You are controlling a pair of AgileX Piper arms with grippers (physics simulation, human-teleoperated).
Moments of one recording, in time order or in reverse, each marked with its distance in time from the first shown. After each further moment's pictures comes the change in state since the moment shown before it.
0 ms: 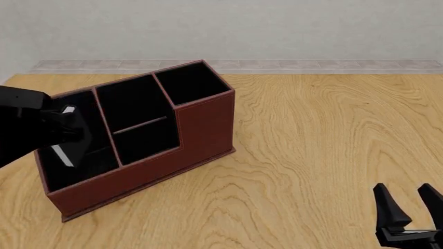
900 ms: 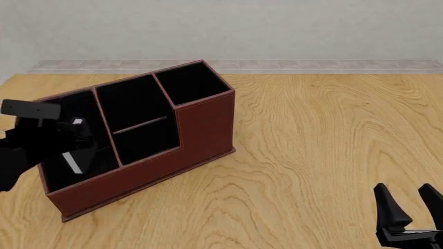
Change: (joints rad) left arm 0.037 0.155 0.073 -0.177 -0.022; right arm -0.002 -0.003 0.000 0.002 0.002
